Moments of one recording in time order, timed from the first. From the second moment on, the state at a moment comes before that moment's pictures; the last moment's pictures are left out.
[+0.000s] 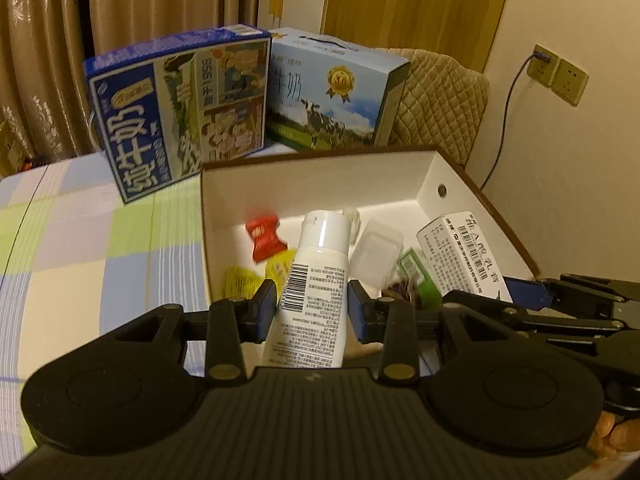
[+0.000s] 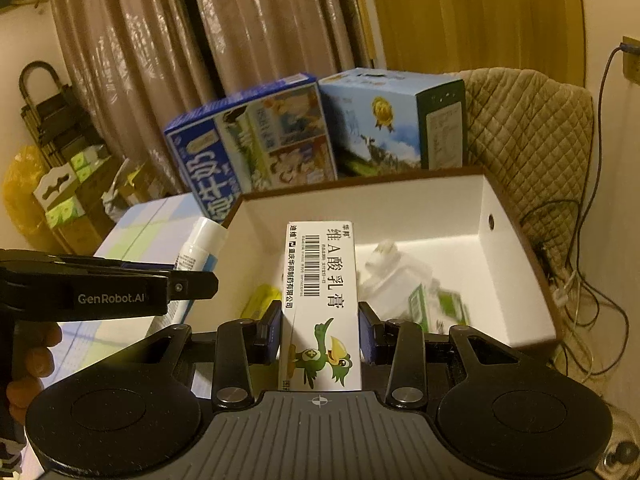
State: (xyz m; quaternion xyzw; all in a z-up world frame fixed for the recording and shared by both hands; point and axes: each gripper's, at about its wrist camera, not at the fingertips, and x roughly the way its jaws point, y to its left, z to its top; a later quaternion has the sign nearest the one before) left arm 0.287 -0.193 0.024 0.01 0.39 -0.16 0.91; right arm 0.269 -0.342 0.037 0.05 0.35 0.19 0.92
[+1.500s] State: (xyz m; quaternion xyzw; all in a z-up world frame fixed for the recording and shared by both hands) left arm 0.462 -0.235 -0.064 0.02 0.50 -0.09 0.86; right arm 0.456 -0.344 -0.047 0.04 0.46 0.20 0.86
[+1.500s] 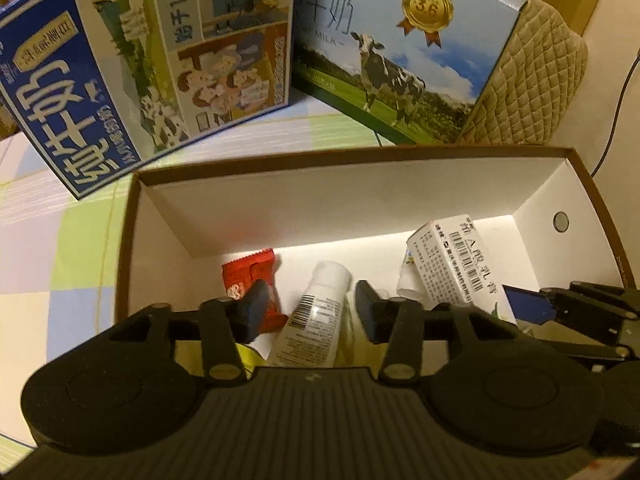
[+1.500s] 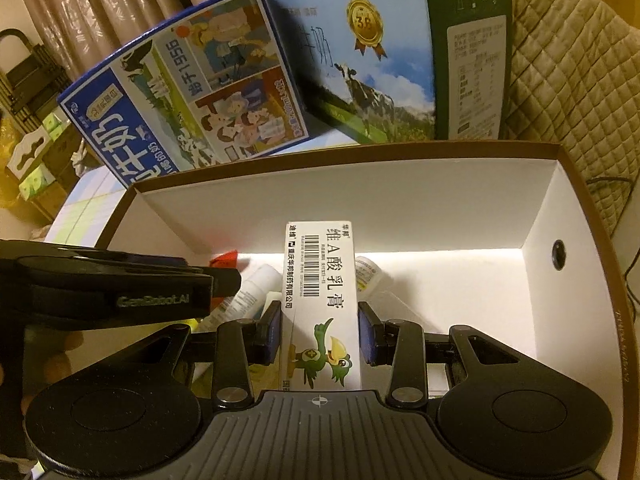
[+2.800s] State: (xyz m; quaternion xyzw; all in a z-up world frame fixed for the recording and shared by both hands) left arm 0.250 -0.134 0.032 0.00 0.41 -0.06 0.91; right arm 0.268 -0.358 0.022 0.08 0.42 0.19 0.88
